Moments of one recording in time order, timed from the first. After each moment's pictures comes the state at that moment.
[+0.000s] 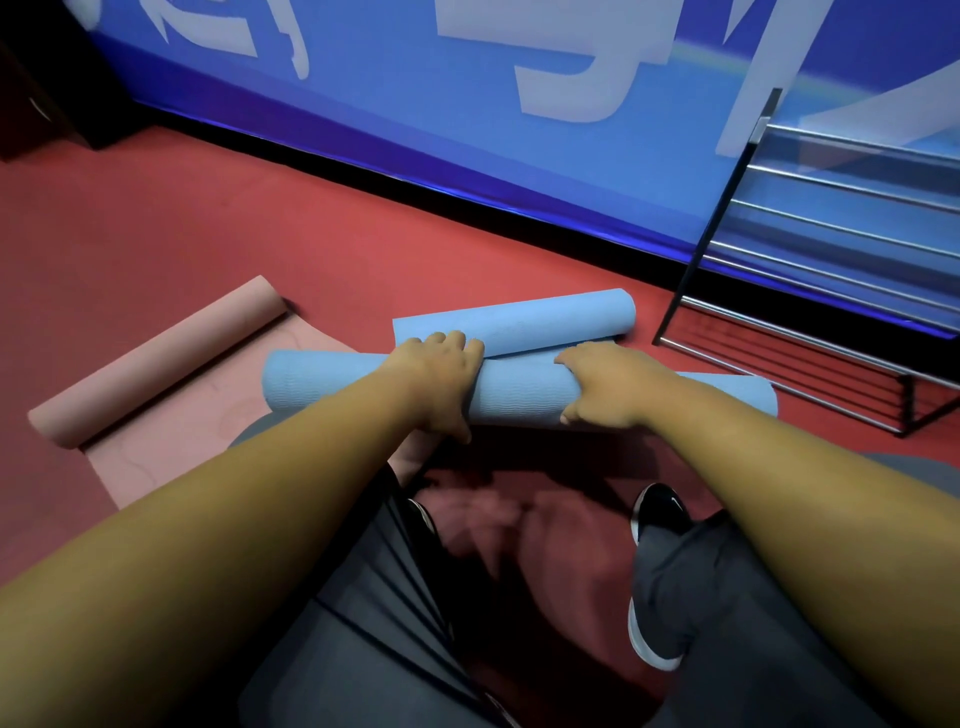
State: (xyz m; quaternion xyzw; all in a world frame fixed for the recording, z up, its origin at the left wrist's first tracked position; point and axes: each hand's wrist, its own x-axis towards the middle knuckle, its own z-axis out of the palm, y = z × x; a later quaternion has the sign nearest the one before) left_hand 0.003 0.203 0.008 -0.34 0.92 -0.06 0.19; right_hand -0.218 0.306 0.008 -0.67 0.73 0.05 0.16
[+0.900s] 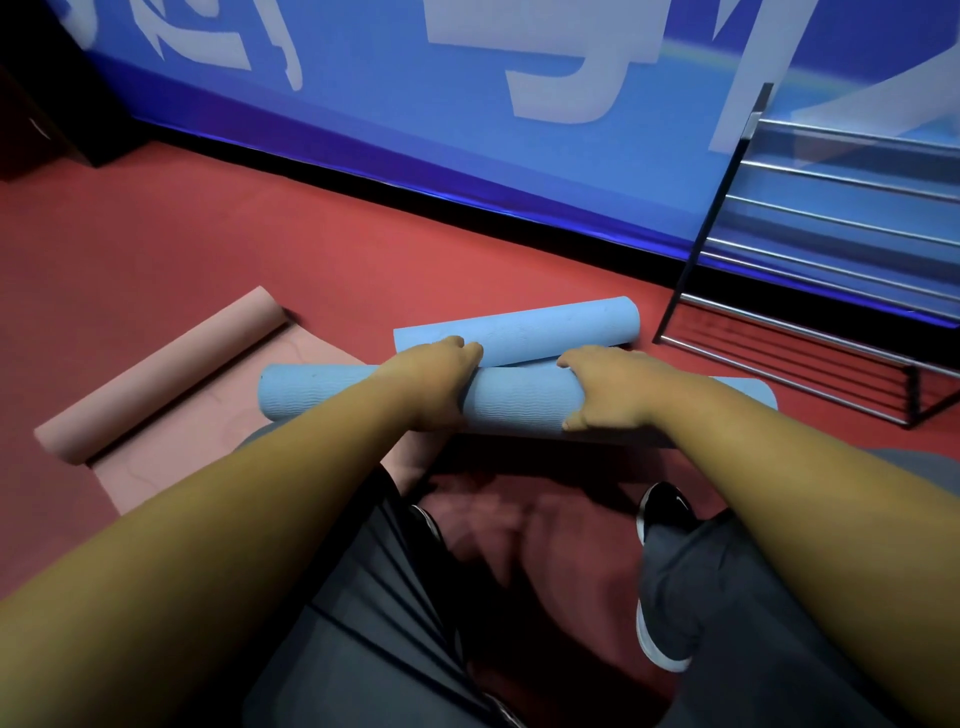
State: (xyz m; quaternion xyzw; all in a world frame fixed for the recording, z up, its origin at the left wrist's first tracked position) left_hand 0.004 0.196 0.012 -0.35 0.93 0.04 0.13; right_hand -0.229 0.306 0.001 -0.66 0.73 0.06 0.17
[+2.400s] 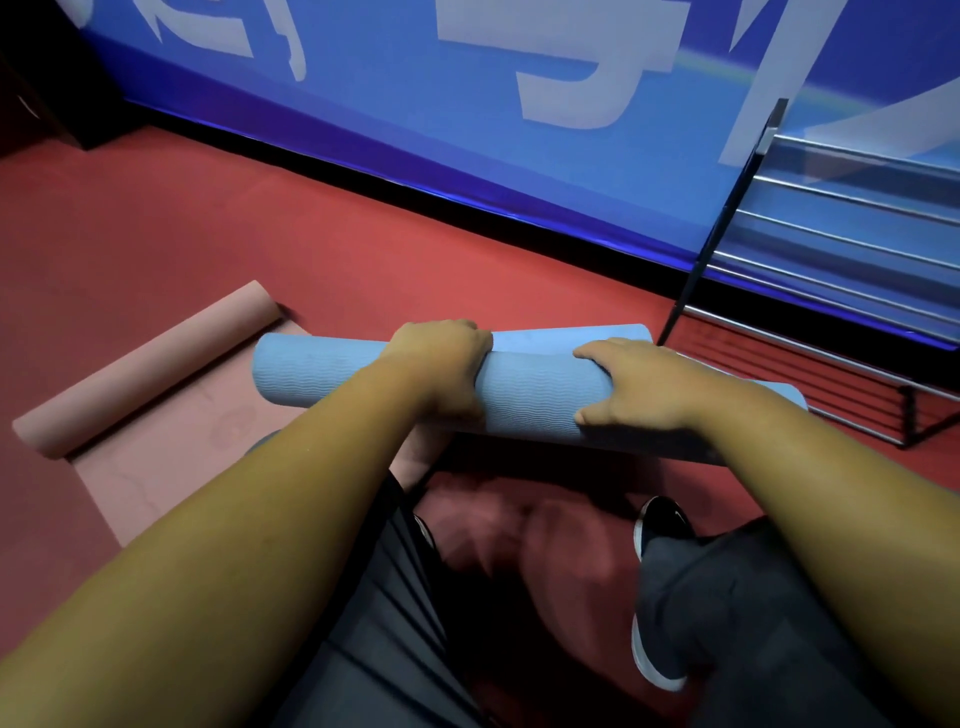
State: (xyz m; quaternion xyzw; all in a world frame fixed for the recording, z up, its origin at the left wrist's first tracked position) left_hand -0.008 0.187 0.040 -0.38 0.92 0.01 0.11; right_hand -0.241 0.305 0.032 -0.65 0.73 0.02 0.20
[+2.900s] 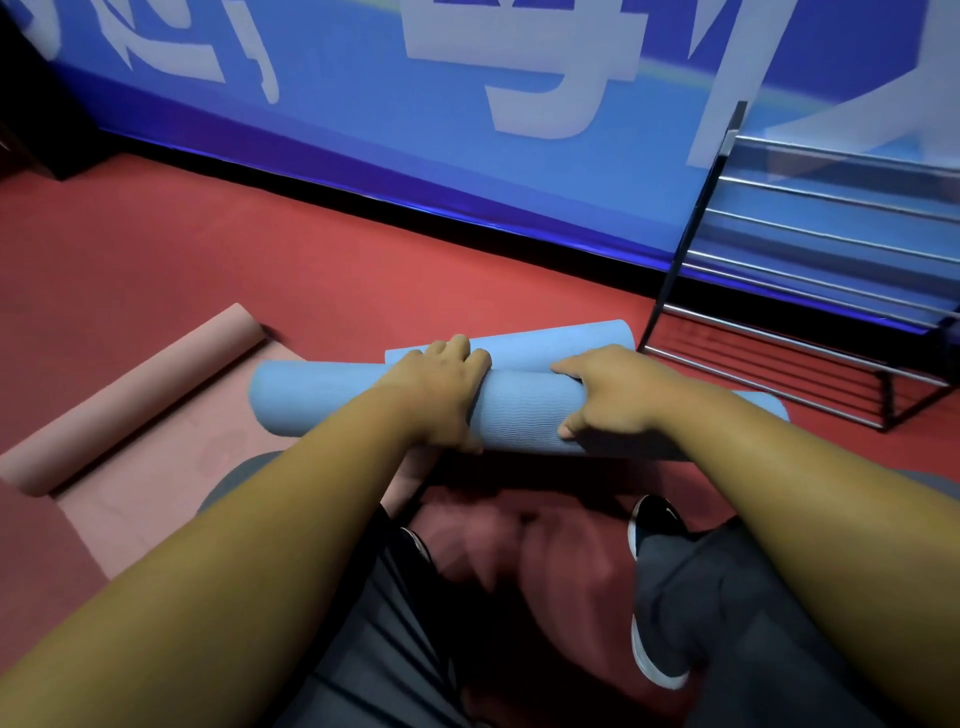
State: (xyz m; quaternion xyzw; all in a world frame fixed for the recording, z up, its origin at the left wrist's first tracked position) left_hand -0.014 0.194 0.023 -0.31 0.94 -0.02 0.15; right_hand -0.241 0.302 0.022 -0.66 0.72 0.03 0.19
